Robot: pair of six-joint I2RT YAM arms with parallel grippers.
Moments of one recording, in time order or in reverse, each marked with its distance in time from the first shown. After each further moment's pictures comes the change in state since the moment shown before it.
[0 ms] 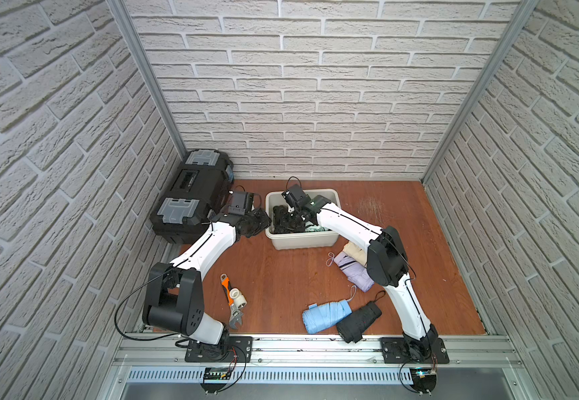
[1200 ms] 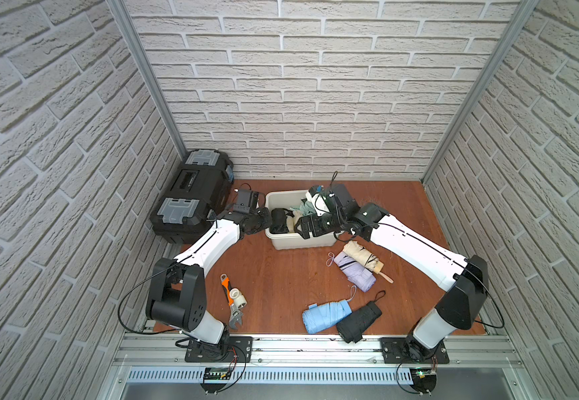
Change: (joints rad) left arm -0.034 0.024 0.027 -0.009 -0.101 0.134; right arm -0.016 -0.704 -0.601 0.074 0.014 -0.529
